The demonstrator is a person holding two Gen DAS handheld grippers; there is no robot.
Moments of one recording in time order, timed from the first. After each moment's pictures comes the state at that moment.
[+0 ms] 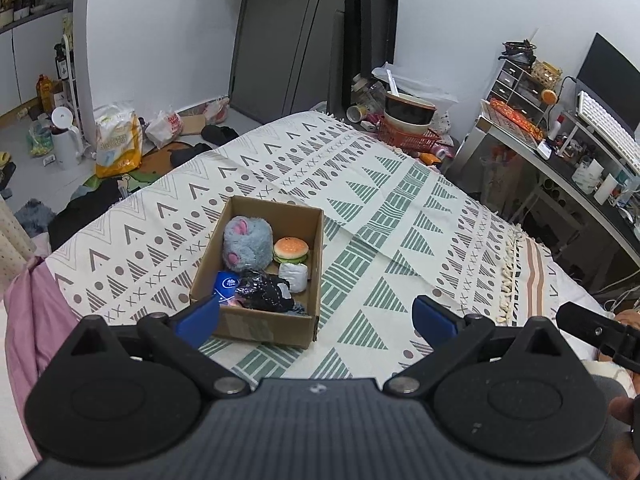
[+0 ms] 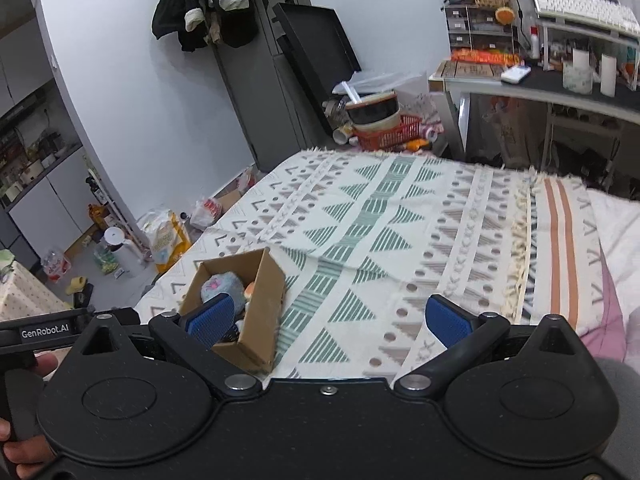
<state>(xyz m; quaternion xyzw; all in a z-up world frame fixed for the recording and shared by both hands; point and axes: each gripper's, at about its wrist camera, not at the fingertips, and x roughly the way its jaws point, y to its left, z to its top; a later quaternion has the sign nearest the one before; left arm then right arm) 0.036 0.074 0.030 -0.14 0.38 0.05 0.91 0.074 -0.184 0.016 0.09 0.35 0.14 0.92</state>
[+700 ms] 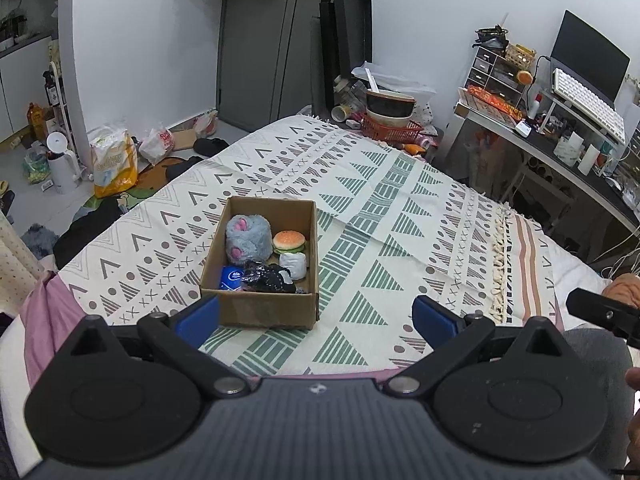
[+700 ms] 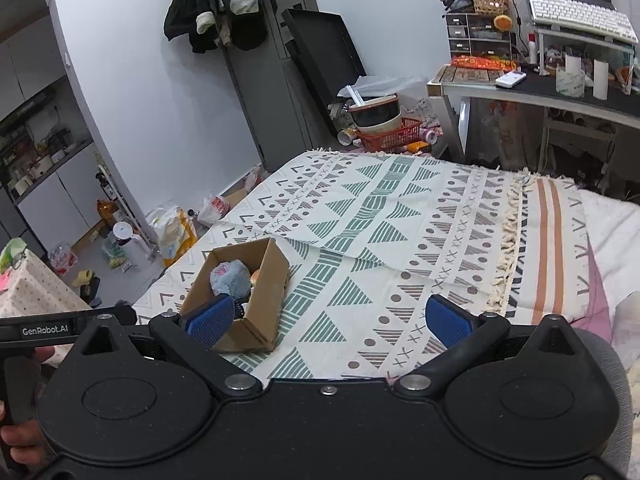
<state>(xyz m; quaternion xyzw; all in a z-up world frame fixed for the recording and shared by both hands) -0.003 0.062 0.040 -0.10 0.38 0.03 0.92 0.033 -0.197 0.026 0.07 0.34 0.15 0.93</state>
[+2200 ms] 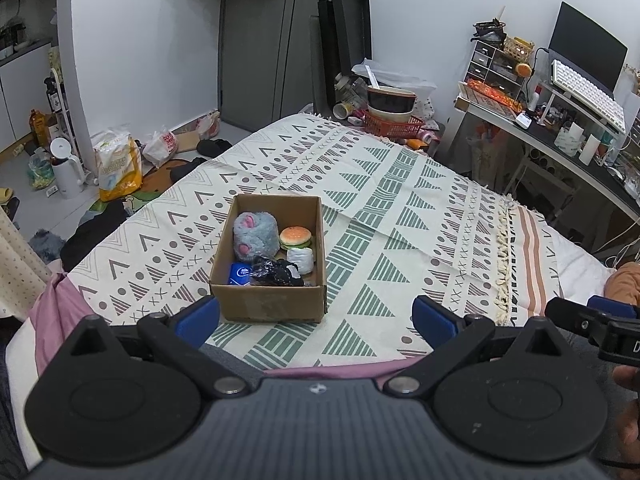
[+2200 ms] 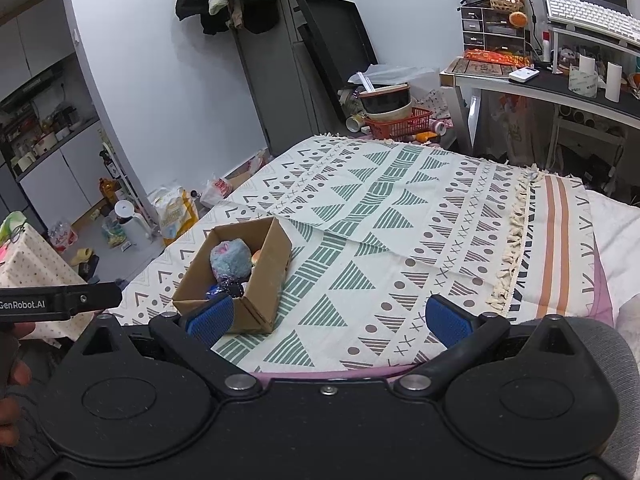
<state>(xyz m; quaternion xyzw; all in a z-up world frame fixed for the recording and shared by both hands) -0.014 0.063 0.043 -0.08 0.38 0.03 0.92 0.027 -0.187 0.011 0.05 0.35 0.16 0.92</state>
